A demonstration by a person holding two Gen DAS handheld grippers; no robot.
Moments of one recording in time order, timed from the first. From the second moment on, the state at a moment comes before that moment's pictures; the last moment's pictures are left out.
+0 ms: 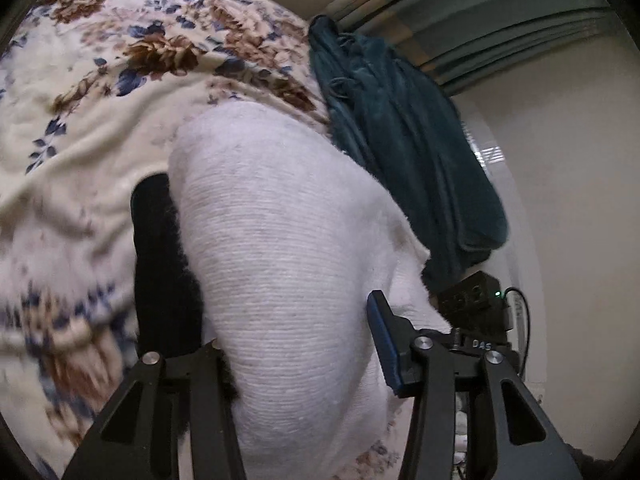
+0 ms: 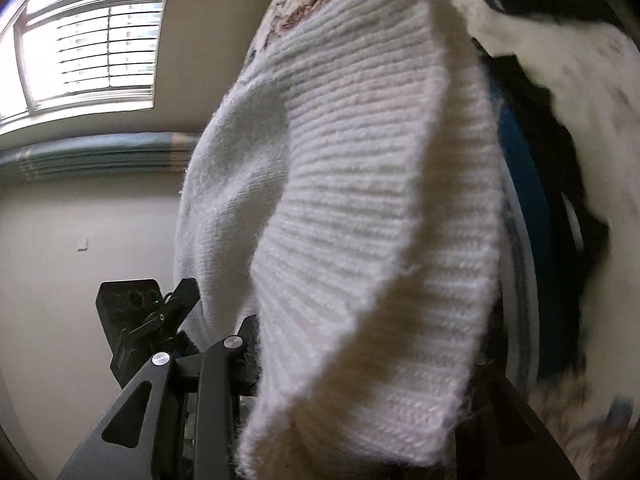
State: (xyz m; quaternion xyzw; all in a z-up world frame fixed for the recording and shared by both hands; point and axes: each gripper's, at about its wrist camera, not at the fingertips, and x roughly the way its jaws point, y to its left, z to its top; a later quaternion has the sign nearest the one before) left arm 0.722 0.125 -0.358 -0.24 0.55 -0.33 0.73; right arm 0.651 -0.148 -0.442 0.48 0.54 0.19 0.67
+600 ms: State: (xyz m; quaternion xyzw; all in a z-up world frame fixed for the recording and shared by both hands) left arm 0.705 0.152 -0.396 -0.23 0.57 -0.26 0.74; right arm 0.621 -0.194 -0.464 0.45 0.60 0.14 0.64
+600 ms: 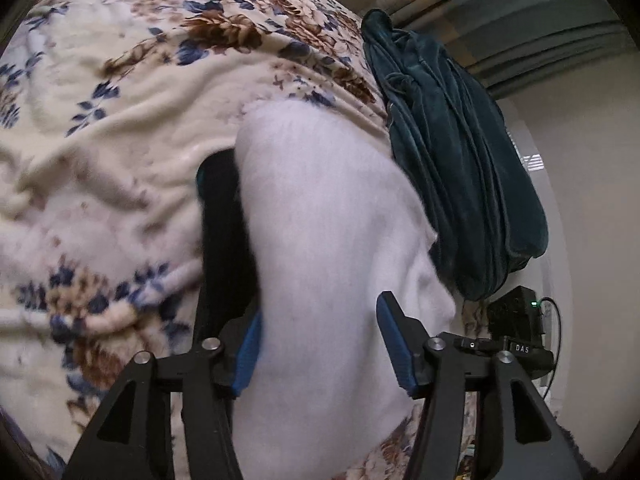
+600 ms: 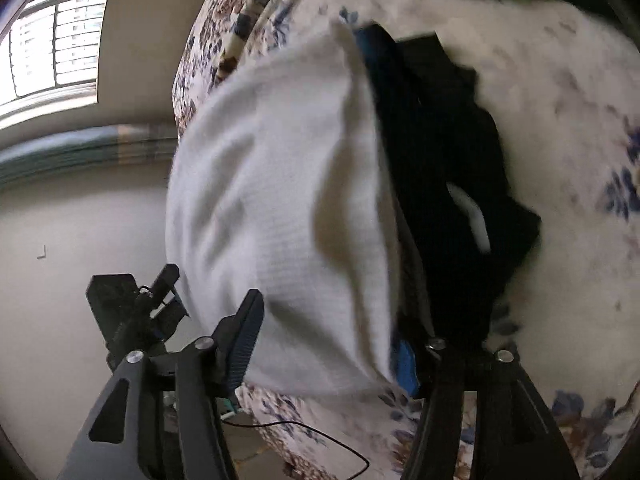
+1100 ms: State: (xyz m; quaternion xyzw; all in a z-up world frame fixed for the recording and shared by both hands) left arm 0.675 0.139 -0.389 -0.15 0.57 -0.19 0.79; right arm 0.575 -0.192 -0.443 0.30 0.64 0.04 0.71
